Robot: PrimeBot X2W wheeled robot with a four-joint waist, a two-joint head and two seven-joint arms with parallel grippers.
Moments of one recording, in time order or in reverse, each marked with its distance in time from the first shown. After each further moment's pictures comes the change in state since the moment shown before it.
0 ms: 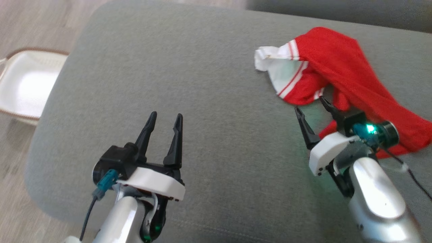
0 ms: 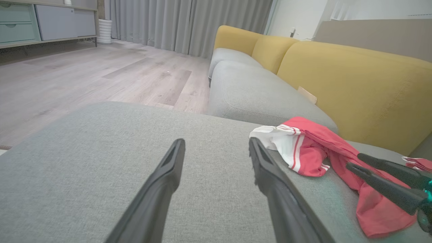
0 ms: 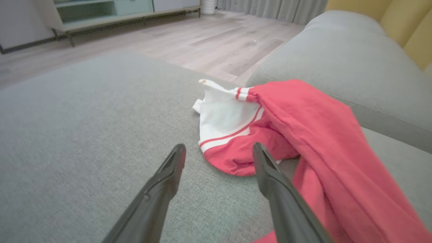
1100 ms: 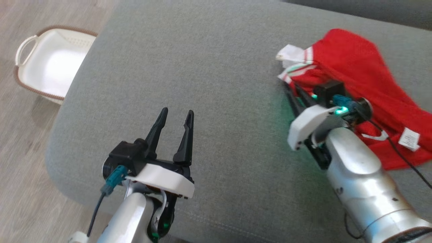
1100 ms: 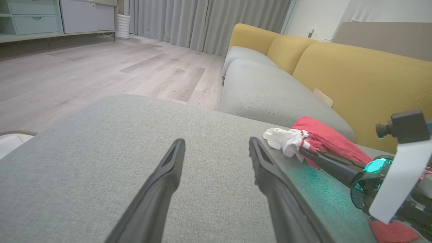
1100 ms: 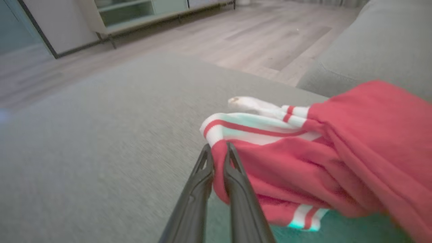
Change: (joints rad) left arm -0.032 -0.001 -0.068 -0.008 -0.049 0.030 0.000; right arm -0.329 0.033 0.166 0.490 0.156 0.000 -0.149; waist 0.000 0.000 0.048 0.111
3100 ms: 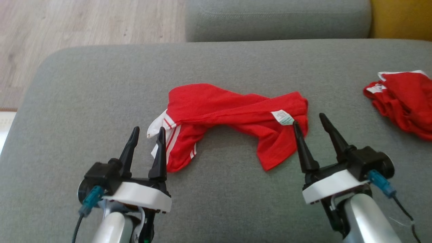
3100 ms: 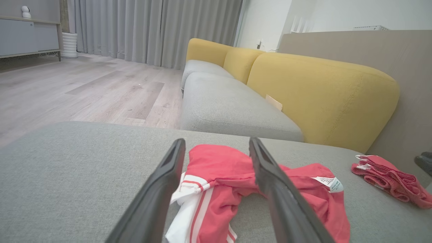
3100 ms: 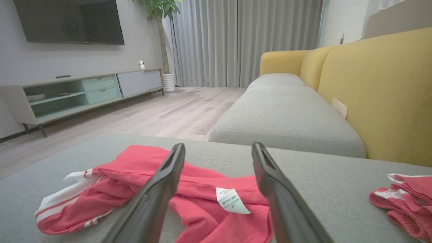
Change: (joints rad) left arm 0.131 0.001 0.154 -0.028 0.078 -0.028 0.000; right arm 0.556 0.030 -0.188 -0.709 -0.067 0.000 -0.064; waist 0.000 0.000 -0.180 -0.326
